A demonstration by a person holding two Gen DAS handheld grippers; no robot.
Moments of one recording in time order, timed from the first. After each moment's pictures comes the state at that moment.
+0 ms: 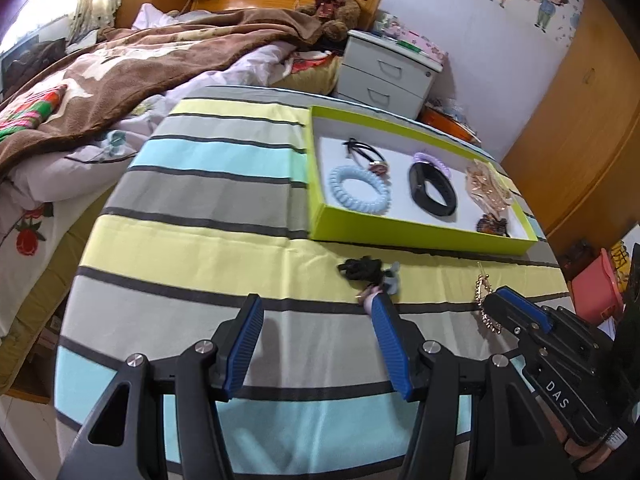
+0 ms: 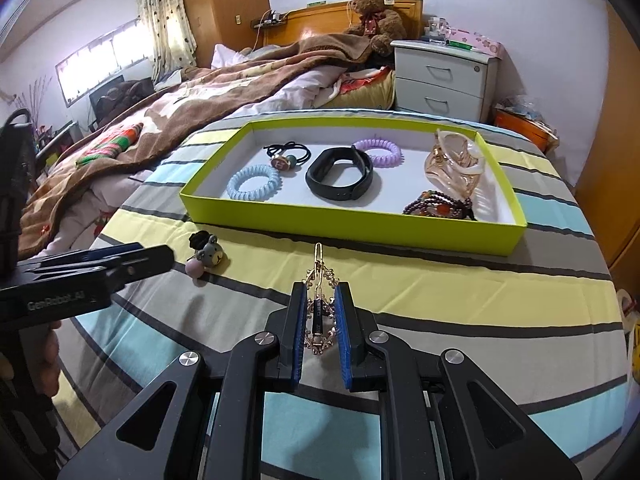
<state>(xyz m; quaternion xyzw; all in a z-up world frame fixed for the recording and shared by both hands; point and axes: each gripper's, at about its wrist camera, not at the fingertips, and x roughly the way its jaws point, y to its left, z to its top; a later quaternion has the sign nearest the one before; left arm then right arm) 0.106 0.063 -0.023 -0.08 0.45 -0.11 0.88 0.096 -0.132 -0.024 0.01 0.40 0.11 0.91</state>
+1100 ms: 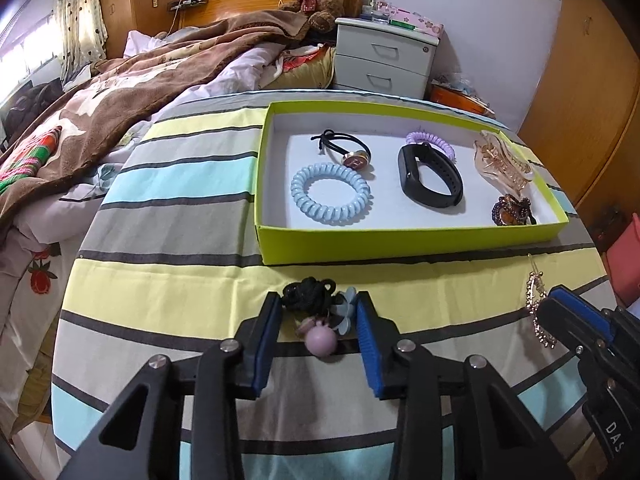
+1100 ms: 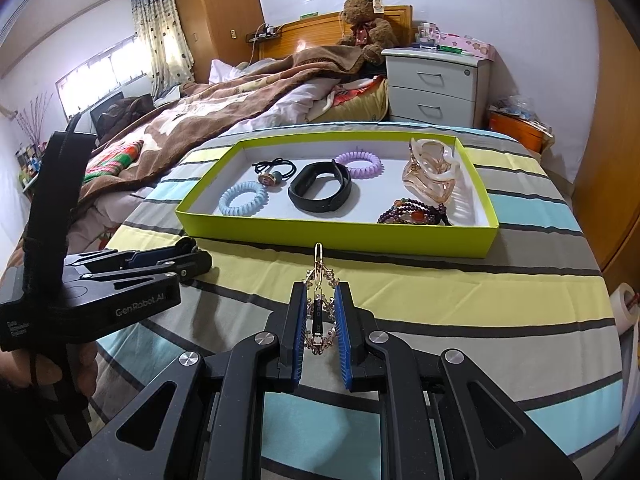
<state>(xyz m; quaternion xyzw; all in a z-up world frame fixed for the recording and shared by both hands) 0.128 0.013 -0.030 0.00 0.46 -0.08 0.89 0.091 -0.153 -0.017 0.03 0.38 0.11 0.92</state>
